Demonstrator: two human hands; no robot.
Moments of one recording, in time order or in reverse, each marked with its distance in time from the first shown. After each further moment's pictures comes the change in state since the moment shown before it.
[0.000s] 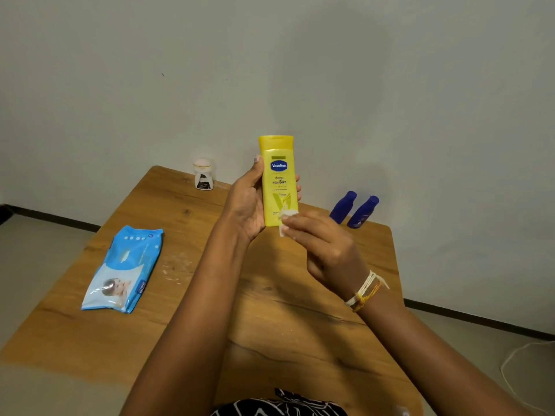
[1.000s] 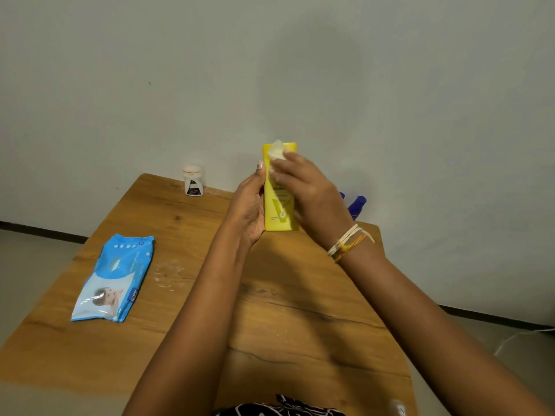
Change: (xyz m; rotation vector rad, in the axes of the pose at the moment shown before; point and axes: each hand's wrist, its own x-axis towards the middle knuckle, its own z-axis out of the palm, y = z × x) left_hand 0.005 -0.015 0.010 -0.058 0.011 0.028; right_hand 0.067 0.008 -0.019 -0.063 -0.122 0.185
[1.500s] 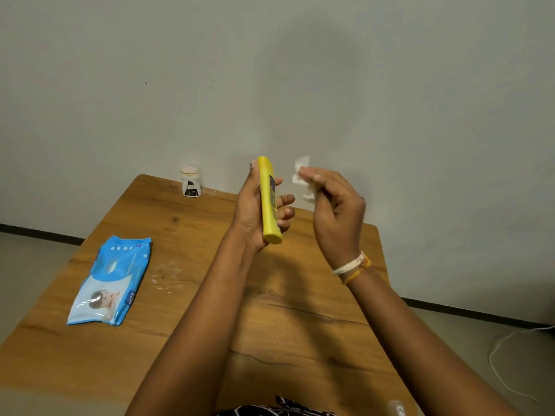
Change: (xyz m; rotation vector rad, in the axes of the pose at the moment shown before) left_hand 0.001 -0.010 -0.001 0.026 0.009 -0.179; right_hand -0.024 -0.008 0.003 0.510 0.512 0.386
